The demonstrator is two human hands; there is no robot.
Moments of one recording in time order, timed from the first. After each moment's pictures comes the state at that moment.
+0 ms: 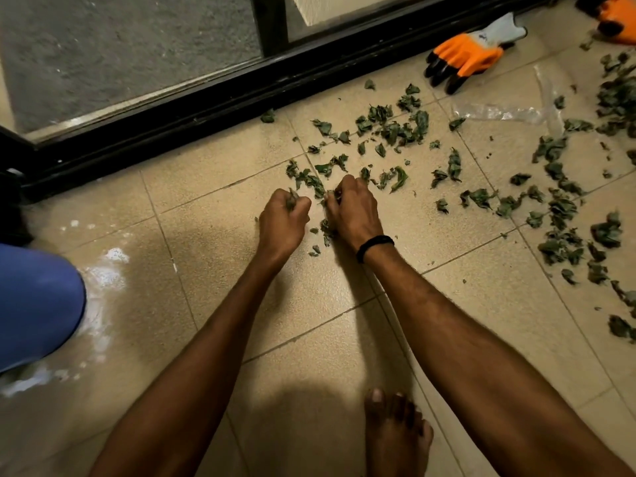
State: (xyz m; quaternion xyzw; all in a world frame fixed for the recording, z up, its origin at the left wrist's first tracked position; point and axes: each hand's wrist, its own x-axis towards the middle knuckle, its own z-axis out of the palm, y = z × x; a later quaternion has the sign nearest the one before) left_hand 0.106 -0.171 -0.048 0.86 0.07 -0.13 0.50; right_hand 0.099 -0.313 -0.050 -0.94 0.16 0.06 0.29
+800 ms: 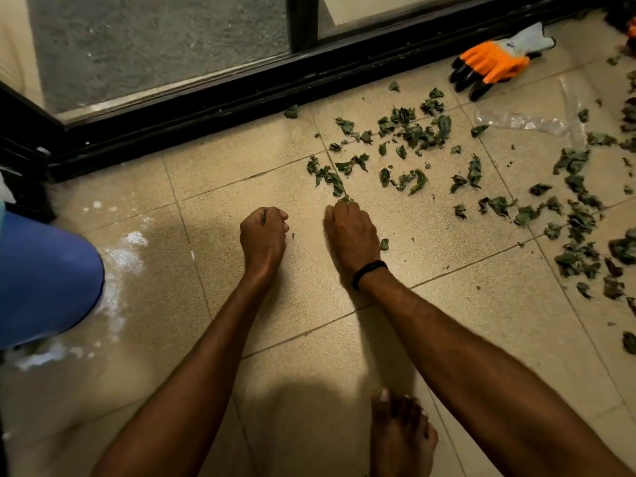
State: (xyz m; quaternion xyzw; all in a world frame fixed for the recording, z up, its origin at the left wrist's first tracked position) left_hand 0.081 -0.124 -0.045 0.76 0.25 -0.08 0.60; right_hand 0.064 -0.270 -0.083 -0.99 0.04 -0.07 0.14
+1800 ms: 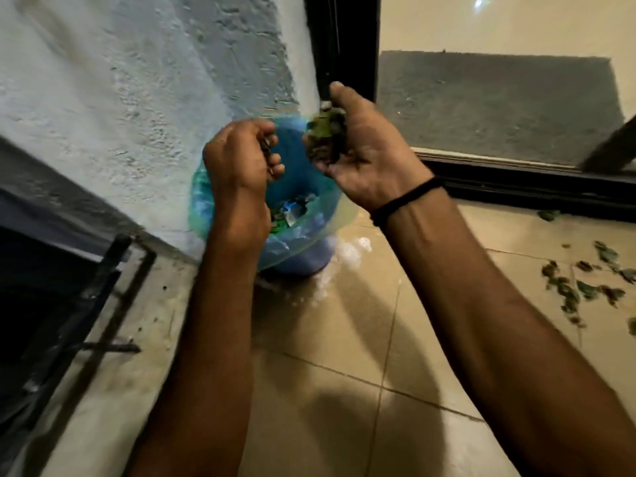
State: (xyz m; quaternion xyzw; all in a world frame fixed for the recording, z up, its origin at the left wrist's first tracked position) left_hand 0.040 0.168 0.206 0.56 0.36 0.31 0.67; right_hand 0.106 0.073 0.222 -0.42 0.10 0.36 0.83
